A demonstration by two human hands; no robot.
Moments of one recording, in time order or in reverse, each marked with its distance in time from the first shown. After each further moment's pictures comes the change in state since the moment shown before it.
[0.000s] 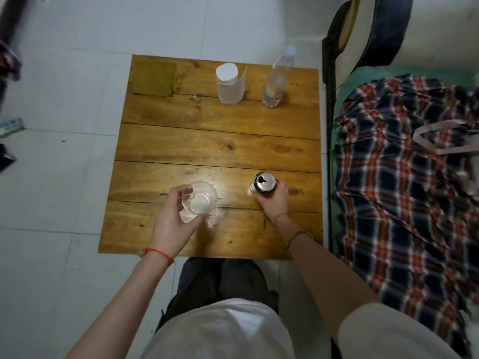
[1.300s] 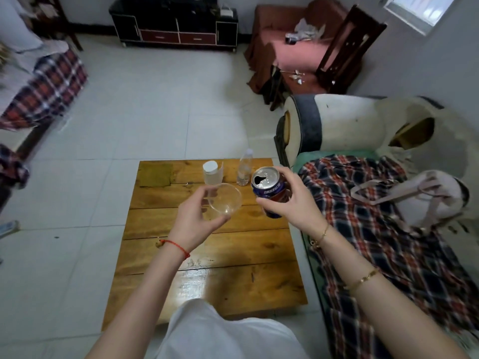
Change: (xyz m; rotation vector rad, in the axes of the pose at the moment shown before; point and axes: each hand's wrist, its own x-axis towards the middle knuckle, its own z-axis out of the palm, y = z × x) left_hand -0.013 0.189 -0.077 -0.006 -0.084 0.441; right_hand -0.186 -0.198 -0.223 0.044 0.024 -0.678
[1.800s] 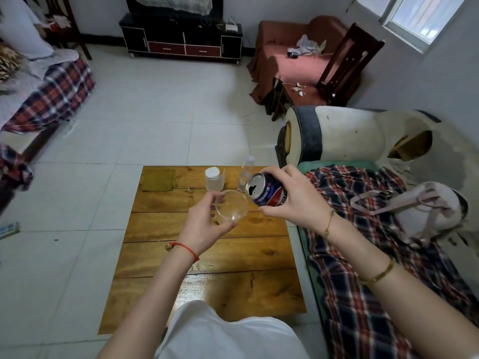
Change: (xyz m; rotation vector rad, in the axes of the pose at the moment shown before) left_hand -0.006 0.009 0.009 0.003 0.002 -0.020; right_hand 0.002 -0.041 -0.020 -0.525 -0.108 -0.183
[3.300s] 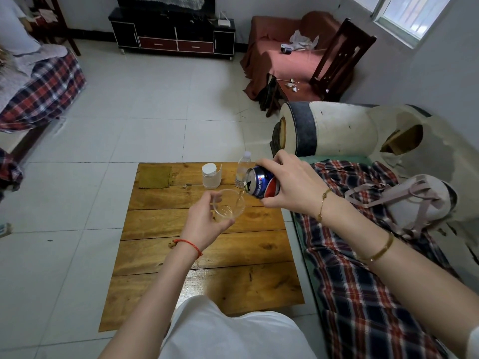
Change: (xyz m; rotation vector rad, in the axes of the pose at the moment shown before) left_hand -0.002 -0.015 0.007 0.028 -0.012 -0.080; right_hand 0.008 -0.027 -0.016 -0.420 -0.066 -0.058
